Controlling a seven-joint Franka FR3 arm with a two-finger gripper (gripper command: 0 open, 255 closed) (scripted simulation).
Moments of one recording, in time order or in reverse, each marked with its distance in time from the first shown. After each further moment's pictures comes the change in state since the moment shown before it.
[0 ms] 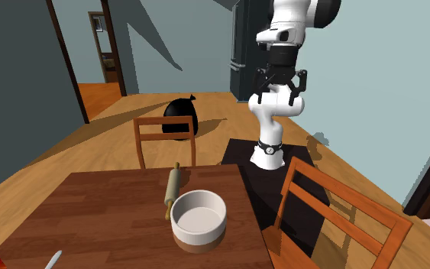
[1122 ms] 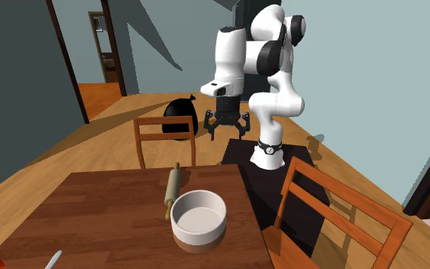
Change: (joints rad) arm -0.092 0.196 -0.286 -0.179 -0.139 0.373 -0.277
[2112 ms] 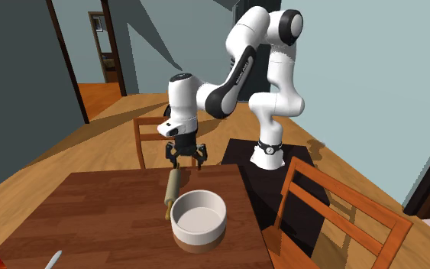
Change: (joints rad) arm -0.005 0.516 -0.284 0.127 0.172 0.355 -0.413
